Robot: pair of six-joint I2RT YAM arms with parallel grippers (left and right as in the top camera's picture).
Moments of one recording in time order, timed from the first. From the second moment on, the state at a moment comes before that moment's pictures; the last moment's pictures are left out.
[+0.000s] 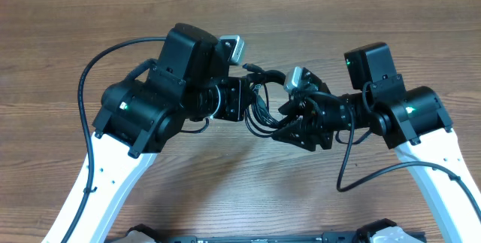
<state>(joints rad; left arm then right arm) -0.54 1.38 1.68 -1.14 0.39 -0.47 0.34 1.29 1.35 -1.12 -0.87 -0.58</state>
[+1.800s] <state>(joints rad) -0.44 1.38 1.68 -1.24 0.38 -0.46 0.16 1.29 1.35 -1.01 -0.68 -0.19</state>
